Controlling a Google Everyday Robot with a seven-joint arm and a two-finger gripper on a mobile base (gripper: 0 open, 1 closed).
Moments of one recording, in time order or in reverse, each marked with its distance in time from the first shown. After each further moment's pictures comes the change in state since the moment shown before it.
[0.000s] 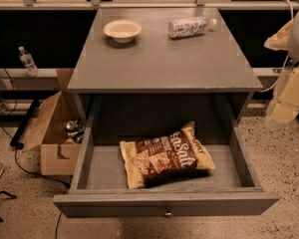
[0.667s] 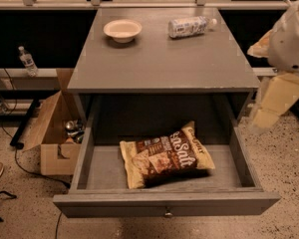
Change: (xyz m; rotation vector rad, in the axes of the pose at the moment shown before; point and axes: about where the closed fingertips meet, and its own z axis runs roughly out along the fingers) arm -0.015 0.005 0.019 -0.027 -0.014 -0.022
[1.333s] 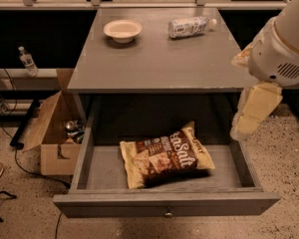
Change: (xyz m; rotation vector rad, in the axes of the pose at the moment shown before) arm -0.019 0.007 0.029 -0.050 -0.045 -0.009
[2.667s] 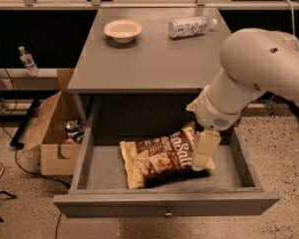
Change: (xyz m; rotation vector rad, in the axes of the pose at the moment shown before) arm -0.015 0.017 0.167 -0.144 -0.033 -0.145
